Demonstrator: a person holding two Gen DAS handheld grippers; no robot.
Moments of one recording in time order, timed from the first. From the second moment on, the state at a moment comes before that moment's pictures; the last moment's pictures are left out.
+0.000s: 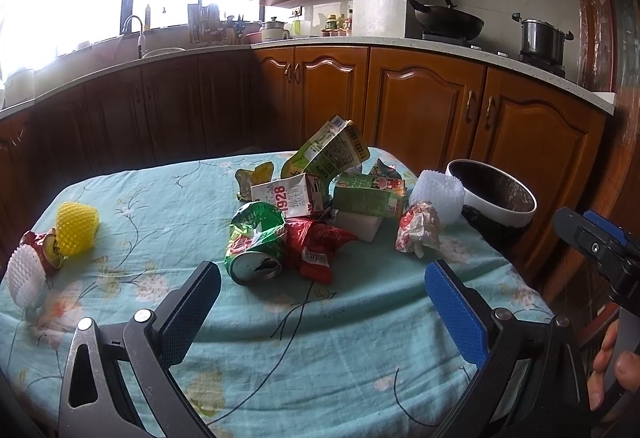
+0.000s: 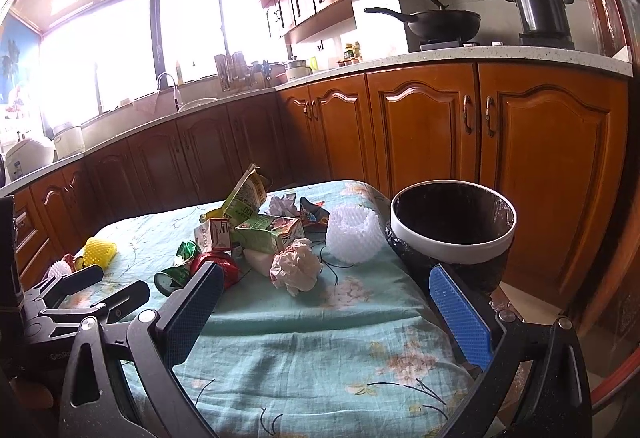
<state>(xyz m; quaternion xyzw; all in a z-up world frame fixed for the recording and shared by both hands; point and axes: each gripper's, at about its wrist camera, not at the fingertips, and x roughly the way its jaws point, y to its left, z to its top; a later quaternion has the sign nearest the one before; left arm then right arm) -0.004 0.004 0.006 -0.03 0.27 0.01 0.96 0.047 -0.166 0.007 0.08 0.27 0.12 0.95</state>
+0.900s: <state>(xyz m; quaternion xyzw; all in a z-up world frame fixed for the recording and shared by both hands) -0.003 0.008 0.007 -0.04 0.27 0.01 0.96 0.047 -0.161 0.004 0.08 0.28 0.12 0.95</state>
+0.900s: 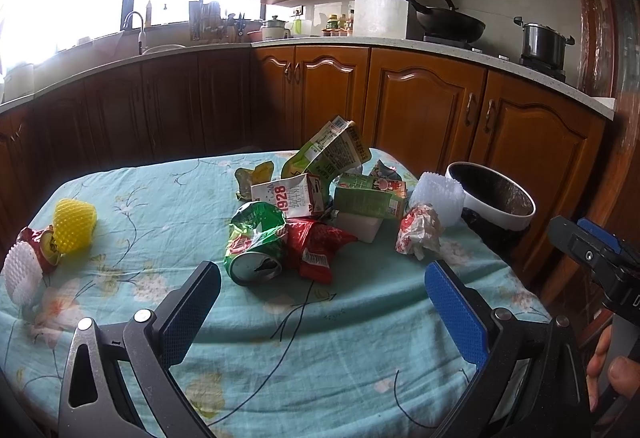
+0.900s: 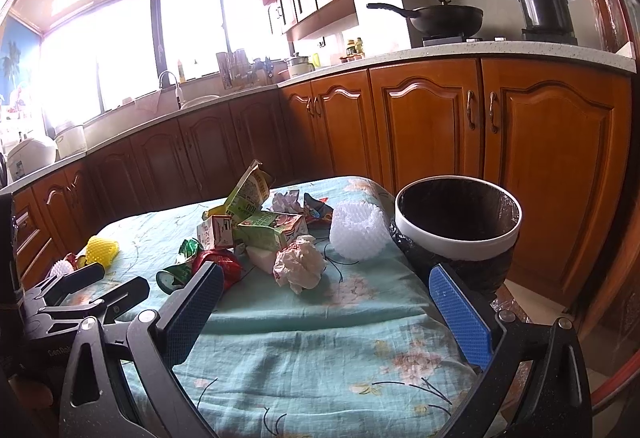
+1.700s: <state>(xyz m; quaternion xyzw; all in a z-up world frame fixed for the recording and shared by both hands) 0.102 0.028 -0.035 -0.07 0.39 -0.02 0.92 0.125 -0.153 -0.047 0.13 0.39 0.19 0.89</state>
